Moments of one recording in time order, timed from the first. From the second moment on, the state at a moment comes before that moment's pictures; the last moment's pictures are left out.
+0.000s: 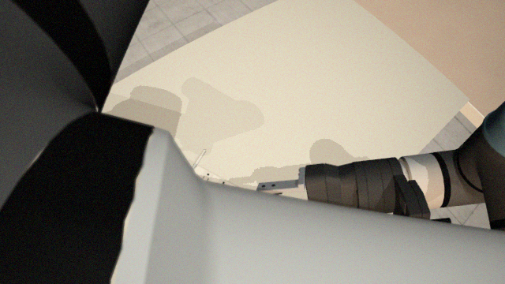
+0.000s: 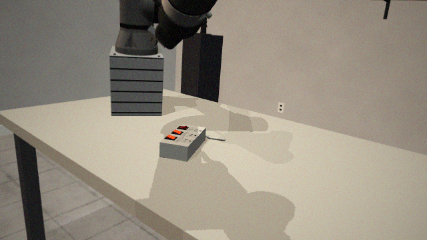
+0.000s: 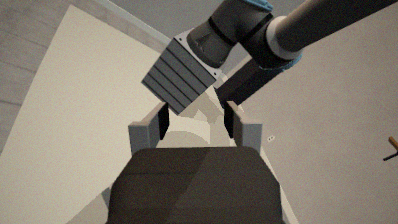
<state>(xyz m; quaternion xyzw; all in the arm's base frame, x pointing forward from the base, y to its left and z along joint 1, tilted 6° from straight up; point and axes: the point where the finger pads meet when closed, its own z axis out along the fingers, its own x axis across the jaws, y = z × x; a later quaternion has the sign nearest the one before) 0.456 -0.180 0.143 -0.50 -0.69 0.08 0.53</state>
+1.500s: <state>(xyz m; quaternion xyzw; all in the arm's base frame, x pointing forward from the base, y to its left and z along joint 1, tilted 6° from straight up) 0.443 -0.162 0.108 -0.68 -0.53 0.03 0.51</state>
